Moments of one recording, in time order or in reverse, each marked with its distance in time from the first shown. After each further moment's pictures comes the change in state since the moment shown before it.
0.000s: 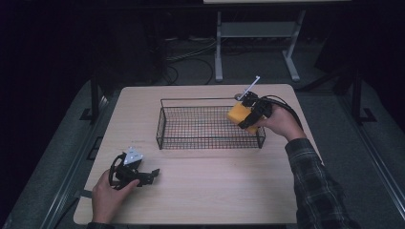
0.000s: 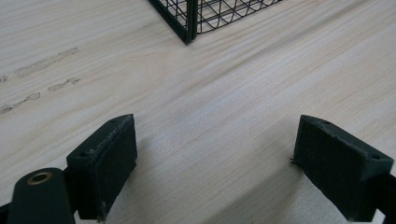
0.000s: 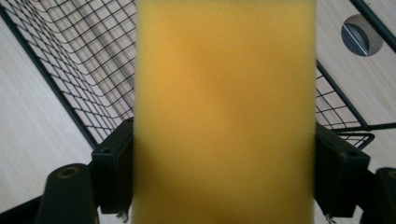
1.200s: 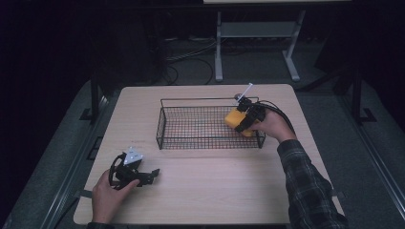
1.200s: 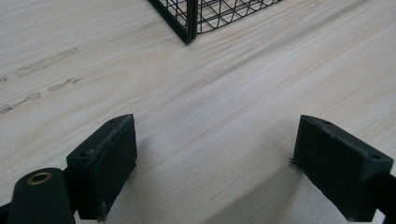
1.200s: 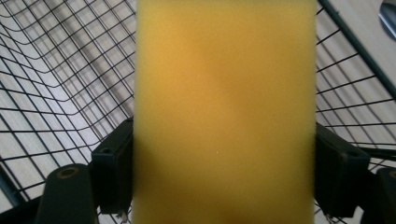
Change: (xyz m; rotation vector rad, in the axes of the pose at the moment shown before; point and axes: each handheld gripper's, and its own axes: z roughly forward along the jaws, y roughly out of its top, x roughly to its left) left arm 0.000 0.000 0.000 0.000 0.000 0.000; right arm -0.007 -0.001 0.046 0.046 0.022 0.012
